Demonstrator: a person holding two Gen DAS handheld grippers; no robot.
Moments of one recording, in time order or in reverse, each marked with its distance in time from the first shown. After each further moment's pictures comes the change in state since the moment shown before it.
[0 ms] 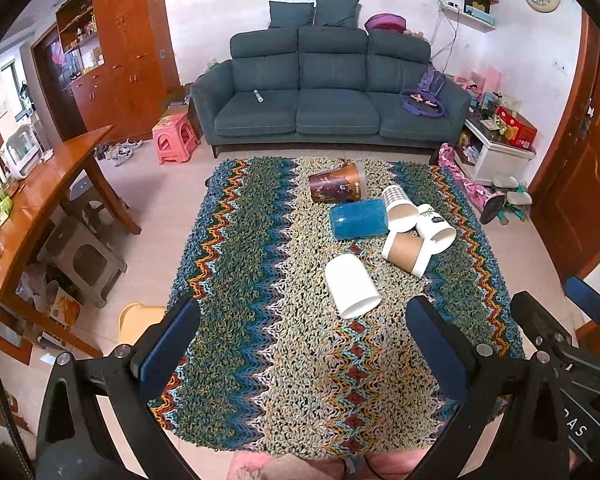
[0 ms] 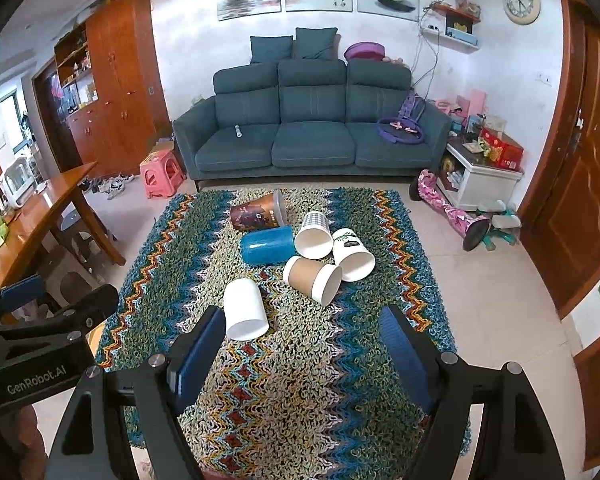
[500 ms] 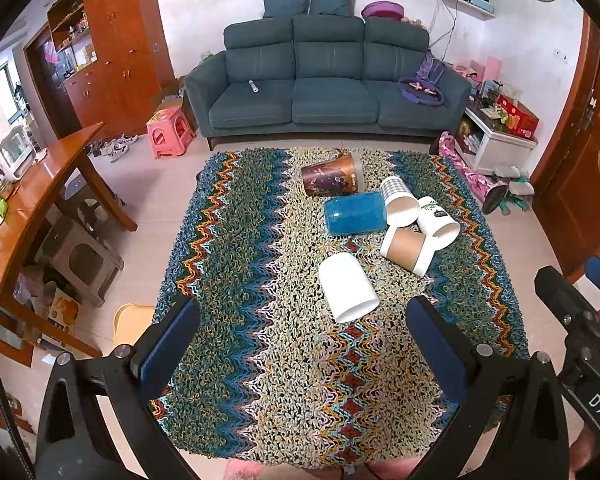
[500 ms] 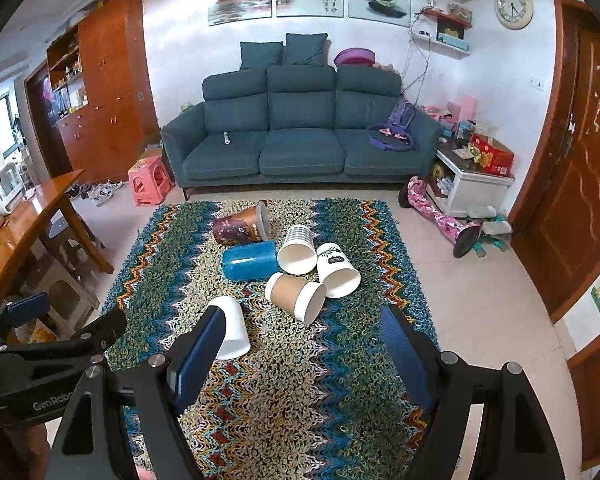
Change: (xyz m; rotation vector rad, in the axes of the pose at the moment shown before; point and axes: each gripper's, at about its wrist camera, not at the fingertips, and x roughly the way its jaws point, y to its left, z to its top) left arm 0.030 -0.017 0.013 0.029 0.049 0.013; right arm 0.016 -0.013 0.018 0.001 -0.019 -0.041
